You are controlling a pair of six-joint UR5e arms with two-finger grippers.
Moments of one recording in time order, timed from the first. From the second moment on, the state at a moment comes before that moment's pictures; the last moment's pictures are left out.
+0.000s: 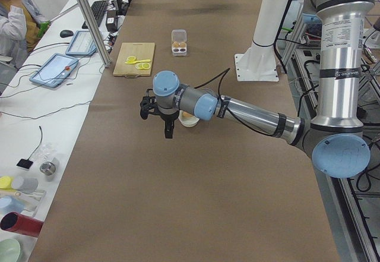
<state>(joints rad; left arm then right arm) -1.32 -1.53 -1.93 -1.64 -2.48 -0.47 1.46 -1.57 1.61 -1.50 2.39 0.05</state>
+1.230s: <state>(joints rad) -0.87 -1.69 -1.92 -1.66 -2.28 -1.05 1.44 -1.58 1.58 -1.39 2.45 0.05</state>
